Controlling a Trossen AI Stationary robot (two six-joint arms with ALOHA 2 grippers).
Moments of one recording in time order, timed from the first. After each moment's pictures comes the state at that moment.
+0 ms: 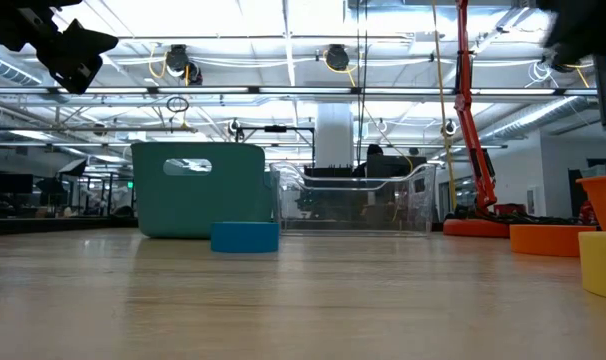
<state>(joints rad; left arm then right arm) -0.58 0.51 0.28 0.08 -0.39 -0.37 0.76 1.22 0.87 -0.63 0.53 1.69</state>
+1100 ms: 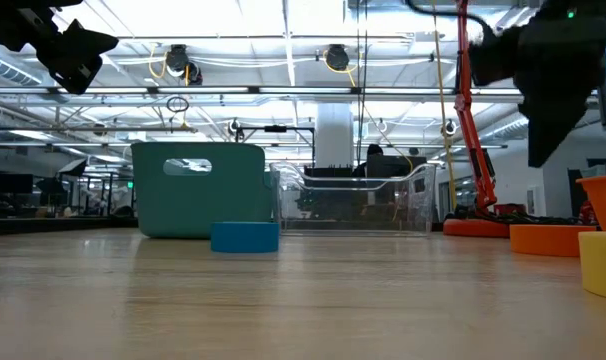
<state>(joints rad) -0.58 0.51 0.28 0.08 -0.39 -0.38 0.32 1.24 0.85 -0.92 0.15 0.94</state>
